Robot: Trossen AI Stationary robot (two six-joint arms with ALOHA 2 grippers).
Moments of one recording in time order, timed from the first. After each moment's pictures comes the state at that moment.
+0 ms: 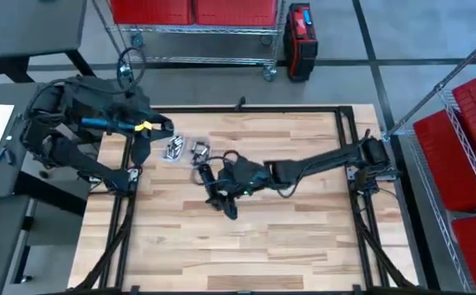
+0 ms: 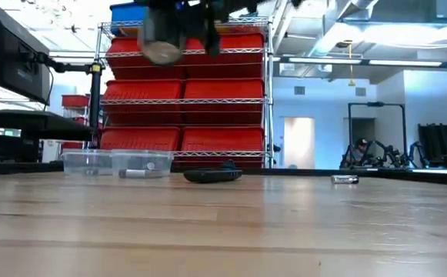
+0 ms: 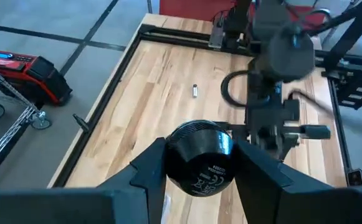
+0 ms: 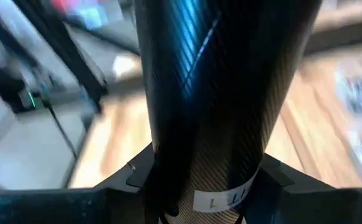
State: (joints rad) left arm -0.03 1.28 2.14 -1.34 -0.27 -0.12; right arm 0.12 1.87 1.32 0.33 0.01 0.31
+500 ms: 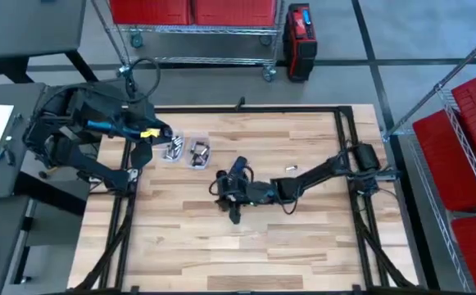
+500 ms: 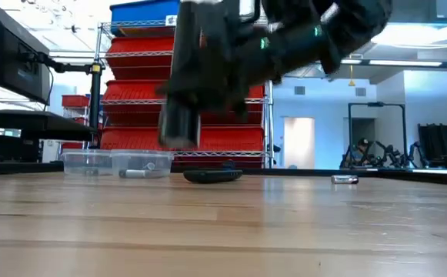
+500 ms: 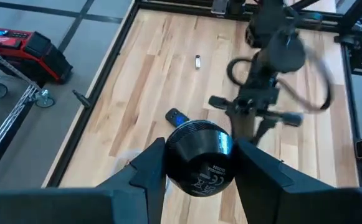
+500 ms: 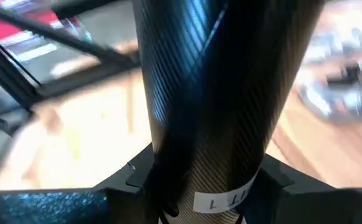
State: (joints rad) left arm -0.05 1.30 2.14 -1.43 -0.26 -0.12; right arm 0.19 2.03 1.07 0.60 0.30 0.39
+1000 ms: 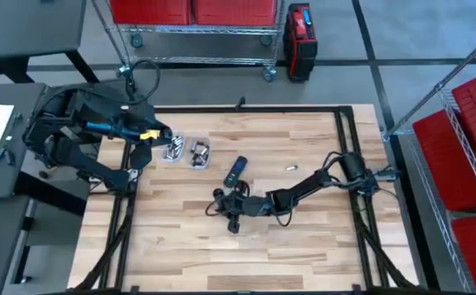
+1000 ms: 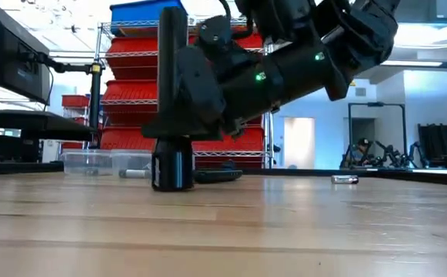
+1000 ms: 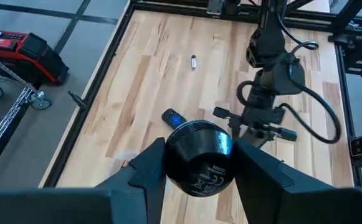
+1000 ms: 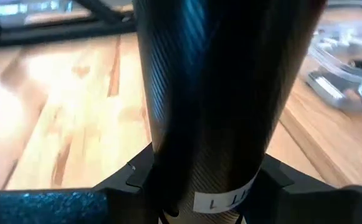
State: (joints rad) left arm -0.06 1.30 2.14 -1.43 -0.26 -0.13; right arm 0.26 2.12 1.12 0.63 0.39 0.16
